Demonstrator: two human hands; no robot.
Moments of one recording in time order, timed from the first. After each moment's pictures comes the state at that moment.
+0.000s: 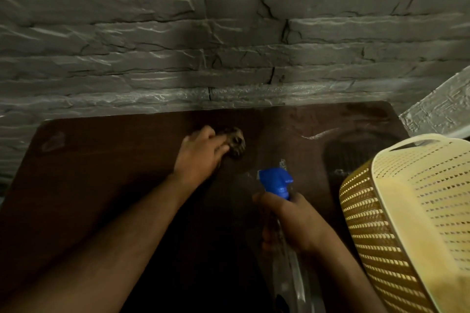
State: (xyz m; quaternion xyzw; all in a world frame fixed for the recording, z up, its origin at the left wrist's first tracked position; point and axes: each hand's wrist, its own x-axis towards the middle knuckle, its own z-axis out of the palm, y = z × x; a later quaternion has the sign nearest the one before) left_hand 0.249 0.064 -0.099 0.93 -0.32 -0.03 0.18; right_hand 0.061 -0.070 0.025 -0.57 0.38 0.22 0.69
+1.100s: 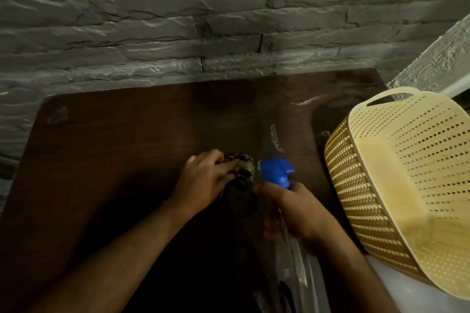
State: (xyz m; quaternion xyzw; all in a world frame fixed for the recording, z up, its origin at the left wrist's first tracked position) left_hand 0.130 0.109 -0.100 0.89 -0.41 -0.03 0.21; right_hand -0.002 -0.058 0.025 -0.56 0.38 0.20 0.71
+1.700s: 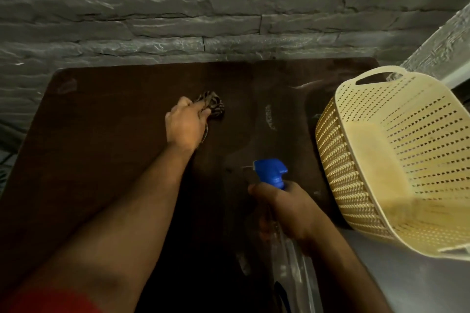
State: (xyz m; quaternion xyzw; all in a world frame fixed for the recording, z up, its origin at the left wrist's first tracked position) left_hand 0.169 0.088 -0.083 0.98 -0.11 0.00 0.17; right_hand -0.058 -0.055 0.019 -0.58 0.35 0.25 0.70
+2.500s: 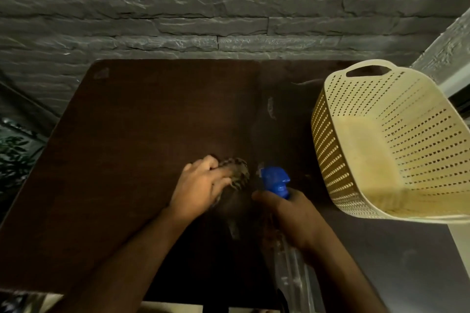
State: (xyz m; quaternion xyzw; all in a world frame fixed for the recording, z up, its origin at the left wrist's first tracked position) left_hand -0.011 0.134 -0.096 0.93 -0.31 0.00 0.18; right_hand -0.130 -0.061 0.019 -0.63 0.29 0.23 0.68
